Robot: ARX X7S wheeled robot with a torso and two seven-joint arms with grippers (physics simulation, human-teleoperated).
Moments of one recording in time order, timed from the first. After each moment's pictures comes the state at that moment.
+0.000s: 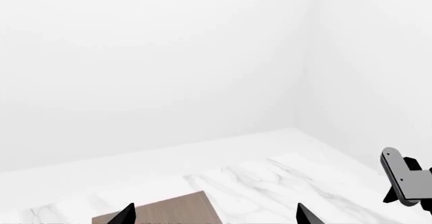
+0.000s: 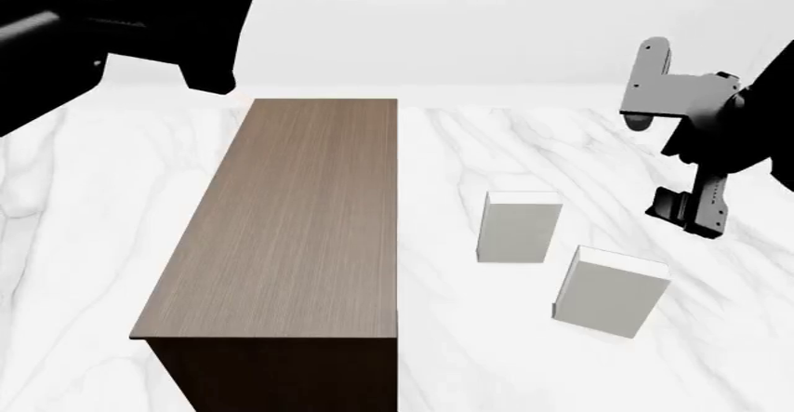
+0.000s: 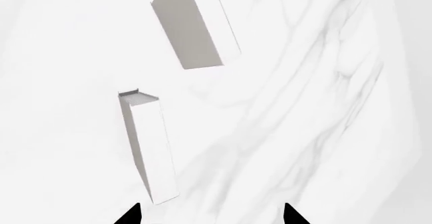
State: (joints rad) left arm -1.37 -0.67 0.08 0.26 -2.00 -1.27 -0.95; right arm 1.73 0.72 -1.54 0.53 0.17 0.72 -1.13
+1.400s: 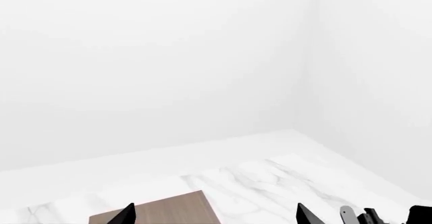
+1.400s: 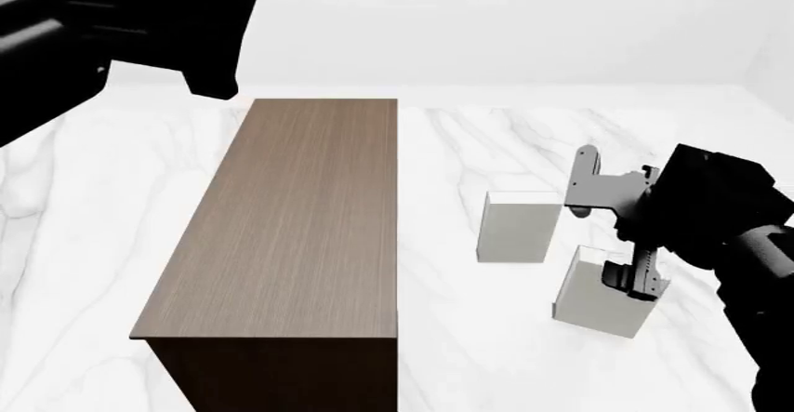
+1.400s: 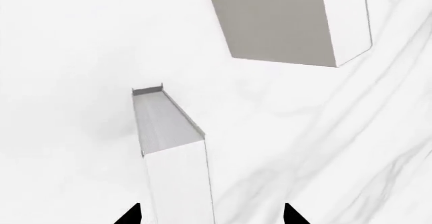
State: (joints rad) left arm -1.35 -0.69 0.10 0.29 -2.00 -1.22 -0.93; right arm 1.42 0.40 -1.55 1.23 0.15 0.29 -1.02
